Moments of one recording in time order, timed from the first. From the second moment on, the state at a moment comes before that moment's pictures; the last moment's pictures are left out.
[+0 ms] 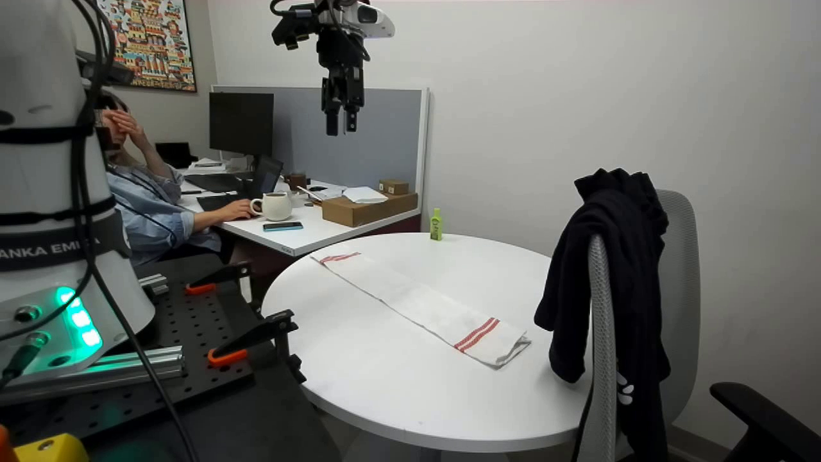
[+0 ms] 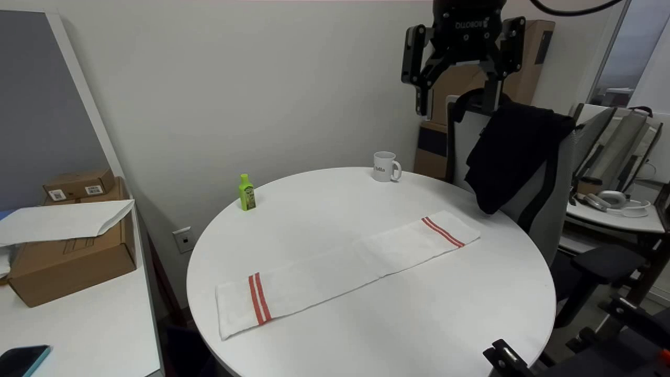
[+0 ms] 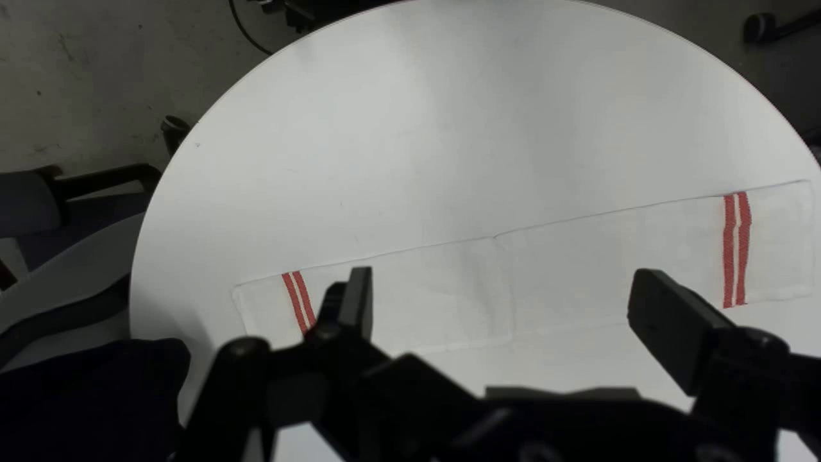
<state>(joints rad) 0.01 -0.40 0.16 -2.58 -0.02 2.14 0.30</state>
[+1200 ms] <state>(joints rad) -0.09 -0.36 0.12 -2.55 -0.19 2.27 0.35</state>
